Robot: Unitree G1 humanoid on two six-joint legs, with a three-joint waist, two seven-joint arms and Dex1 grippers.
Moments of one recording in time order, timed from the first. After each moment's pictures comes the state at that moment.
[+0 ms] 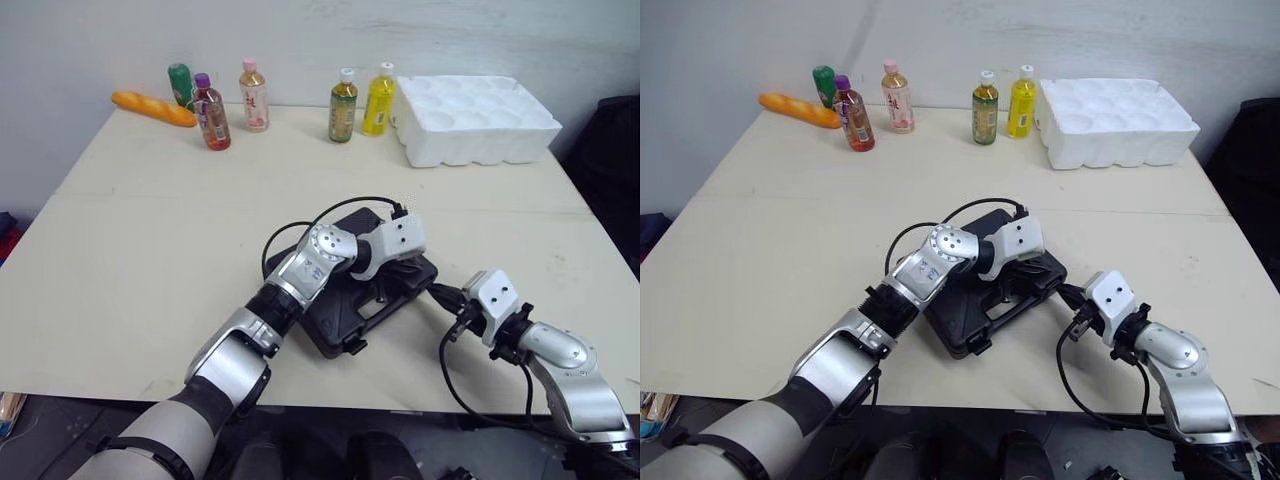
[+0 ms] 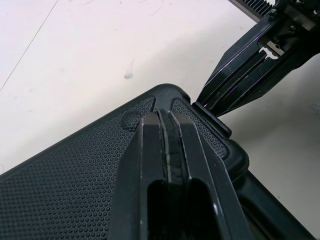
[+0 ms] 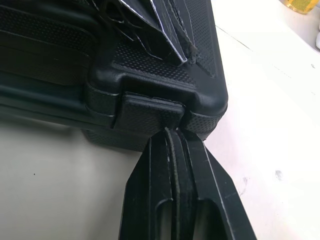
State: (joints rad) left arm -0.97 0.03 -0.45 0.57 0.07 0.28 -0.80; right arm -0.02 -0.59 -0.11 -0.20 0.18 0.19 0.71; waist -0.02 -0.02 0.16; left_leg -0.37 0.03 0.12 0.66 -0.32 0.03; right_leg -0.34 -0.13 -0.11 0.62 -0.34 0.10
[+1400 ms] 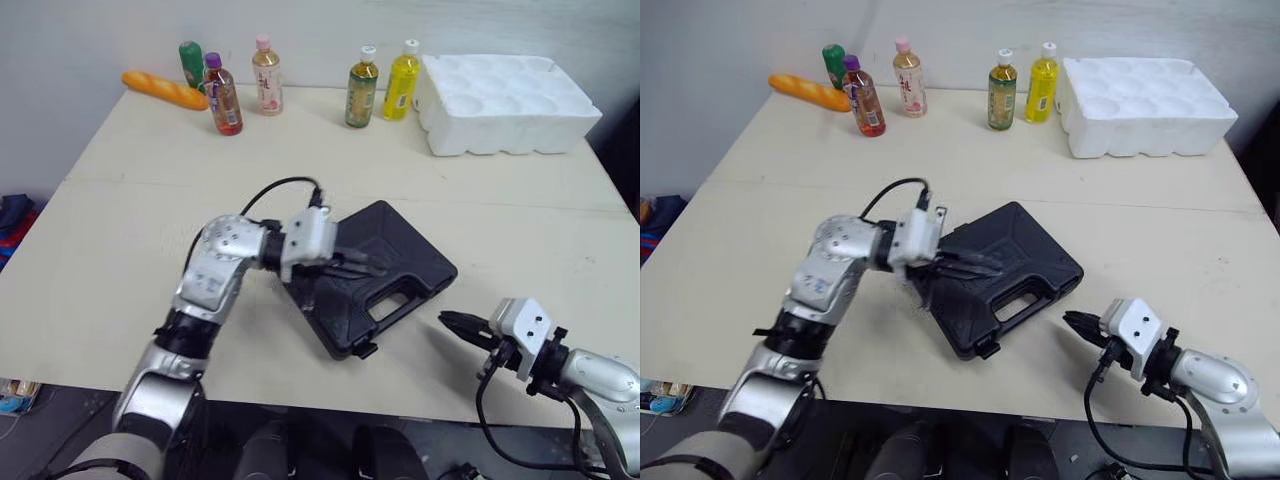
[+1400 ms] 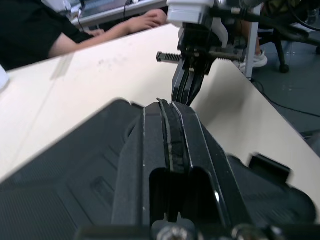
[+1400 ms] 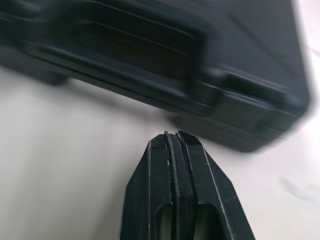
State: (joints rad) left arm -0.67 0.41 -0.19 0.00 -0.32 0.11 -1.27; right arm 0.21 -0.70 -0.17 -0.39 0.34 0.14 0.92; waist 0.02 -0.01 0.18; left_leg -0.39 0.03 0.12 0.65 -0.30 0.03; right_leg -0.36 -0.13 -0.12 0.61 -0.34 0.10
